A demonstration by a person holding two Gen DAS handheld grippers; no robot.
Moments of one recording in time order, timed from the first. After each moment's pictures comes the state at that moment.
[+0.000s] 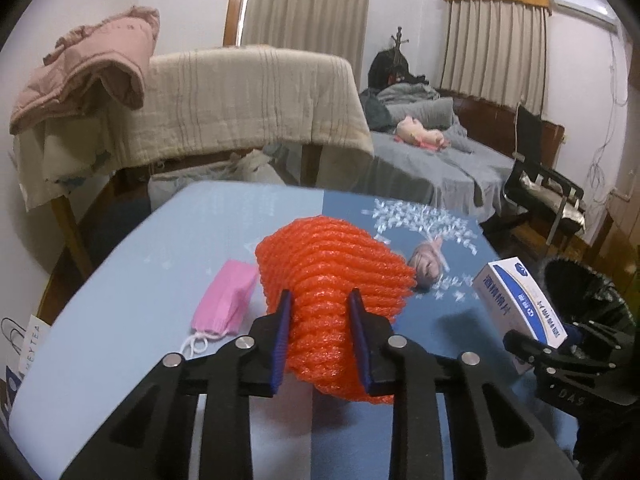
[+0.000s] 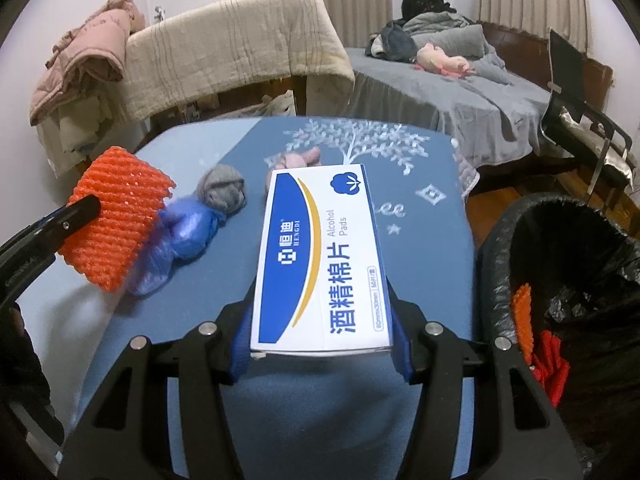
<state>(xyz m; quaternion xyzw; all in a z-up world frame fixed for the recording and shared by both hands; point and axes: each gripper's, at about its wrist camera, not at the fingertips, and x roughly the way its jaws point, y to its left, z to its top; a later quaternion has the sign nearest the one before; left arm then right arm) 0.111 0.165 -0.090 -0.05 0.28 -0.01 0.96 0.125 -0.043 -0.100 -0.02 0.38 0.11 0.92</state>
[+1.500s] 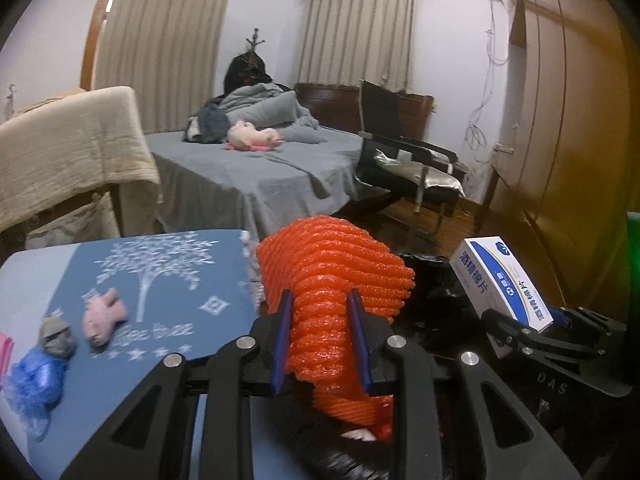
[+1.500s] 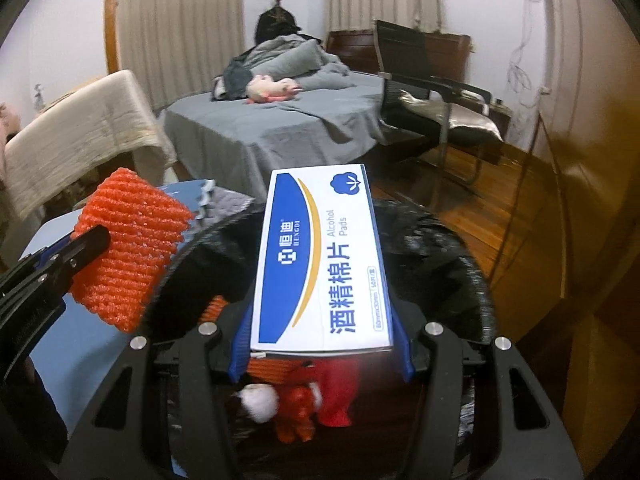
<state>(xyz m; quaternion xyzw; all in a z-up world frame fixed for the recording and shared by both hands) 0.143 -0.120 -0.066 0.00 0.26 -0.24 0.94 0.073 -0.300 -0.067 0.05 0.33 -0.12 0.94</state>
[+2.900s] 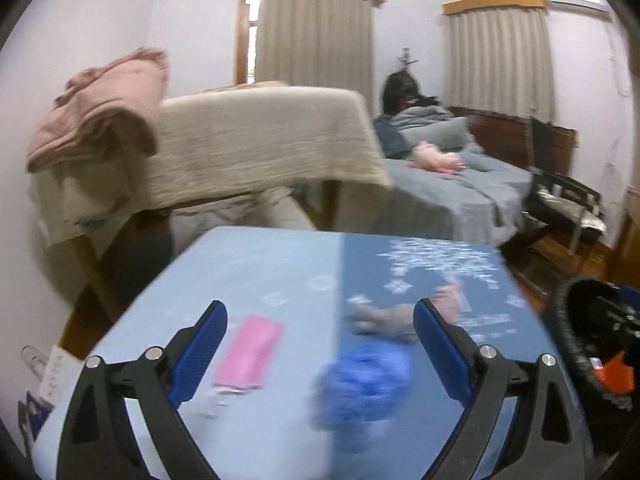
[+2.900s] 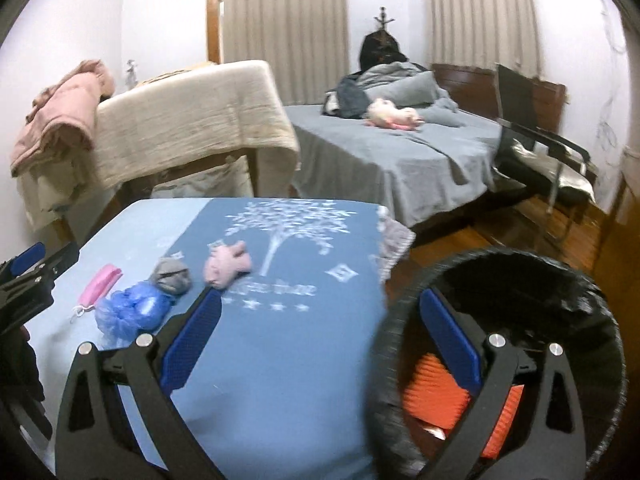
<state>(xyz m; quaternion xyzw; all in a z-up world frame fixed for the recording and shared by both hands) 0.130 0.174 -0.069 -0.02 0.24 0.05 0.97 0.127 -0.096 -0.052 -0.01 0.28 0.05 0.96</state>
